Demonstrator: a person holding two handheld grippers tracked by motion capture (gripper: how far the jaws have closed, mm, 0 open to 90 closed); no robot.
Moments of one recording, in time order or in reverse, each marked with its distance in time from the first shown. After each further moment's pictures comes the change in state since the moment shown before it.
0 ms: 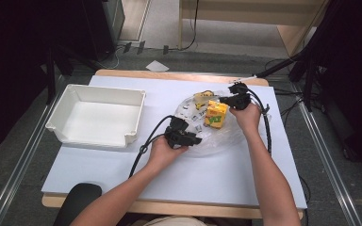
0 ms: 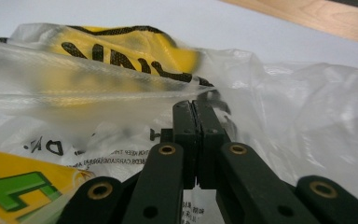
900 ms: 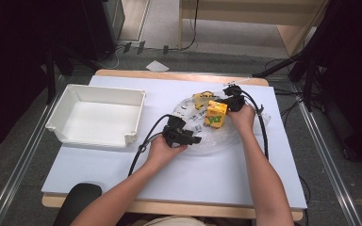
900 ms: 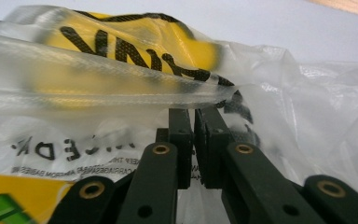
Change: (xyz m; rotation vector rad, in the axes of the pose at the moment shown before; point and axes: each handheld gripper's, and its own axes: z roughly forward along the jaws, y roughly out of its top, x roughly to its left) left arm 0.012 -0.002 -0.001 -0.033 -0.044 -0.030; right arm 0.002 -0.004 0.026 0.024 0.037 -0.006
